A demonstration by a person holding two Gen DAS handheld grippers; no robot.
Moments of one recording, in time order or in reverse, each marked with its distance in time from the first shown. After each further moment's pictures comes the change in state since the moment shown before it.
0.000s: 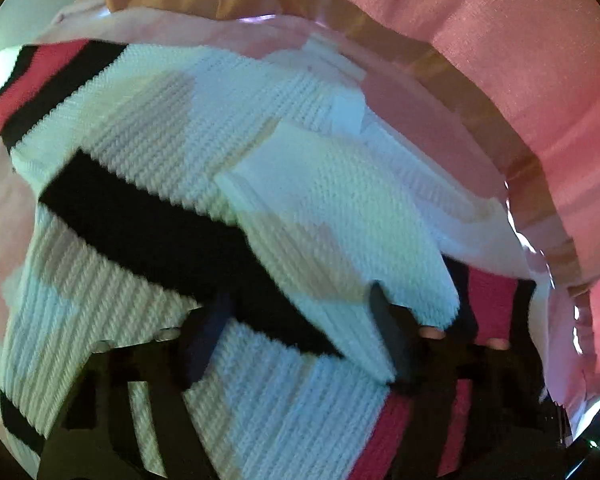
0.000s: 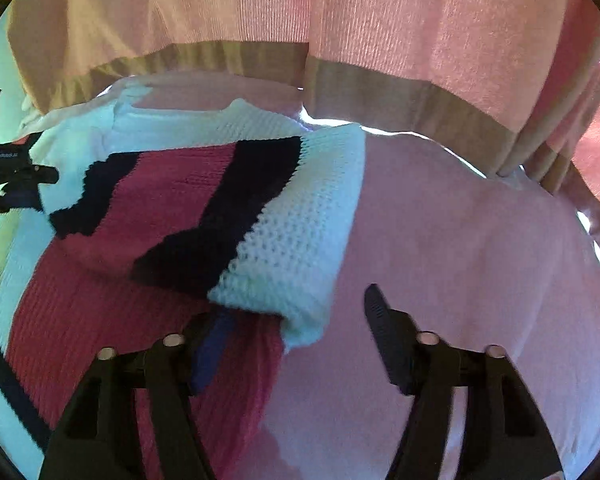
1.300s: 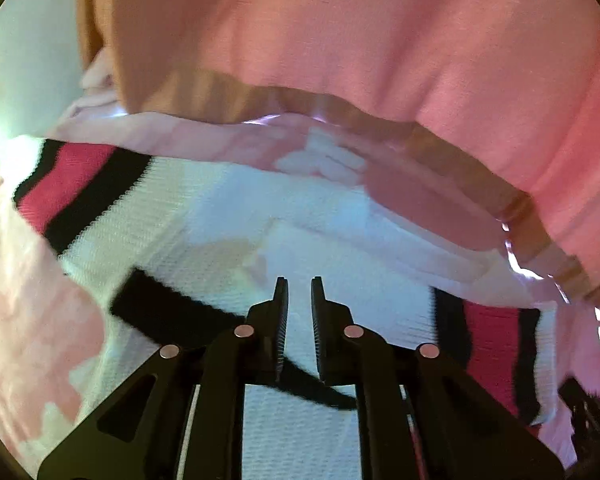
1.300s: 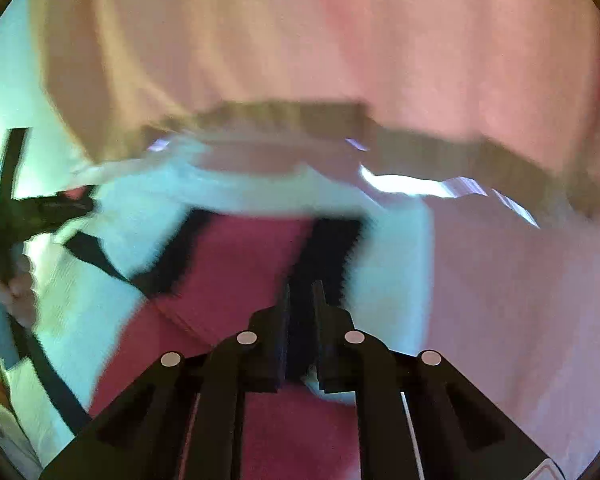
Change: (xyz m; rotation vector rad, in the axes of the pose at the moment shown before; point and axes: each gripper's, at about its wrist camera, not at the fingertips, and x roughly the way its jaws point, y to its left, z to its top) left arm -0.033 -0.001 0.022 0.125 -0.228 0.049; right arm -0.015 0.038 0.042 0.000 -0.135 0.231
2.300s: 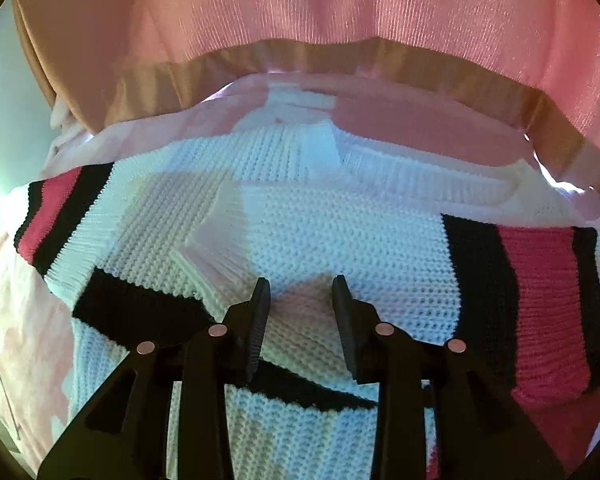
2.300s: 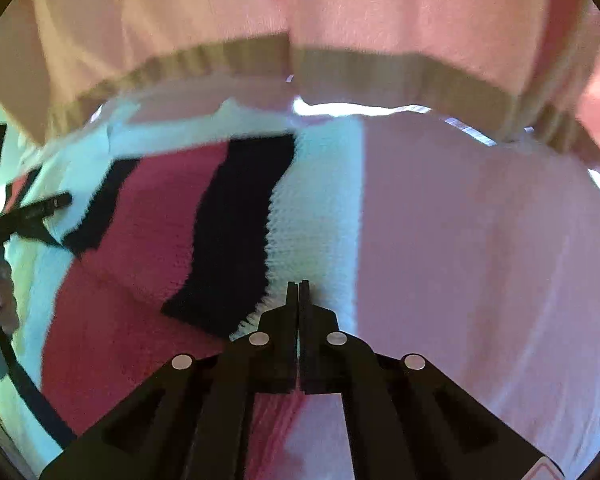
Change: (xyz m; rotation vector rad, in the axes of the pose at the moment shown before) left arm 0.039 -0.054 -0.029 0.232 0.066 0.147; right arm 0.006 -0.042 -0.032 0.146 0.158 -0.171
